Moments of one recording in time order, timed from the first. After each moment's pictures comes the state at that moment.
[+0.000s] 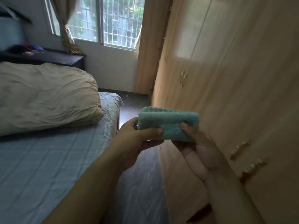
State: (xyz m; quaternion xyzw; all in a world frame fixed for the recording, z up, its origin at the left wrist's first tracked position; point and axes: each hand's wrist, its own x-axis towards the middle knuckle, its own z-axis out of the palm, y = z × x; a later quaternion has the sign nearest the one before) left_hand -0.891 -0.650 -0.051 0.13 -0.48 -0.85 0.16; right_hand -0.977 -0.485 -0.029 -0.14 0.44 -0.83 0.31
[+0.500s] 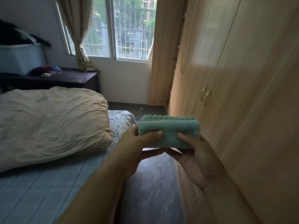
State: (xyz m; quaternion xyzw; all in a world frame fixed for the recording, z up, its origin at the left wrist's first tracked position) left_hand -1.072 -0.792 -0.035 0.19 -0.52 -0.81 0.19; right_hand -1.172 -0.643 -0.036 -0.16 0.43 -0.82 0.35
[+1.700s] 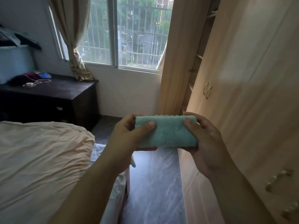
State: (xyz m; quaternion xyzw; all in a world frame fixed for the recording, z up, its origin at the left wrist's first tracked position) left_hand -1.500 -1.184 -0.019 0.16 -0.57 -0.73 0.33; right_hand -1.636 -1.033 -0.002 -0.22 0.55 -0.77 0.24
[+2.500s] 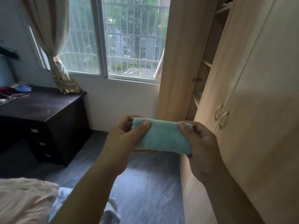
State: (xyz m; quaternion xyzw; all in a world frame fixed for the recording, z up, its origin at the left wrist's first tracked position) left_hand -1.827 -1.374 -0.013 0.19 -0.56 -0.72 0.35; right_hand -1.964 -1.231 -0.017 -0.25 0.61 -0.73 0.17
